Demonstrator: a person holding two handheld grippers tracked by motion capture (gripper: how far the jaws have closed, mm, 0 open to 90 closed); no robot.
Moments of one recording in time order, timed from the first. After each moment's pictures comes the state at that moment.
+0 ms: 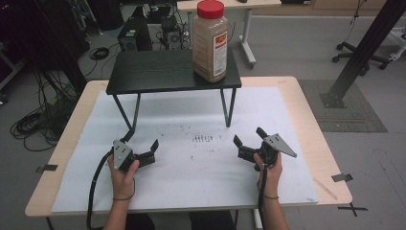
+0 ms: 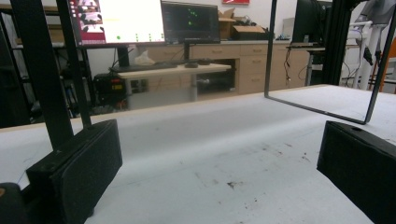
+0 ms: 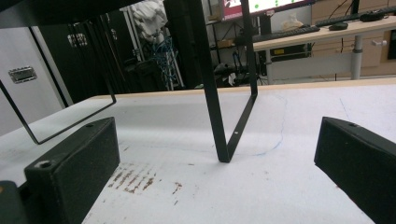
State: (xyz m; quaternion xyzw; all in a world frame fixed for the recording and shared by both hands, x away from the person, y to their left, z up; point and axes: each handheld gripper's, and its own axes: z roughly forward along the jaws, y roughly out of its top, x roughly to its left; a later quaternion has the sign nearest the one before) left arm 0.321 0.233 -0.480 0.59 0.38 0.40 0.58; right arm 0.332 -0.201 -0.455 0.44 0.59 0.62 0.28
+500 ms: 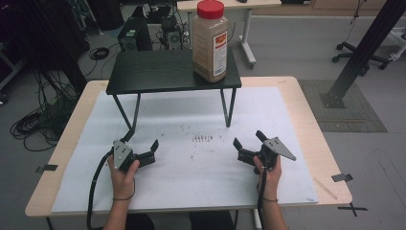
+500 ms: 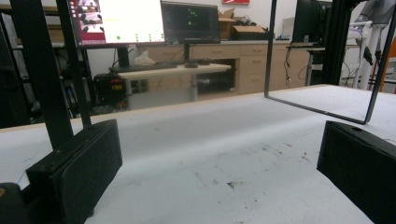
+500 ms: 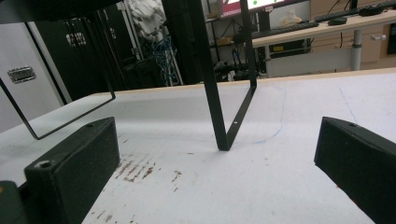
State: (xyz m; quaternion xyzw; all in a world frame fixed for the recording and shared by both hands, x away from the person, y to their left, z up) left arm 0.321 0.233 -0.480 0.59 0.38 0.40 0.58; right arm 0.328 -0.202 -0.465 0.44 0.59 0.62 0.28
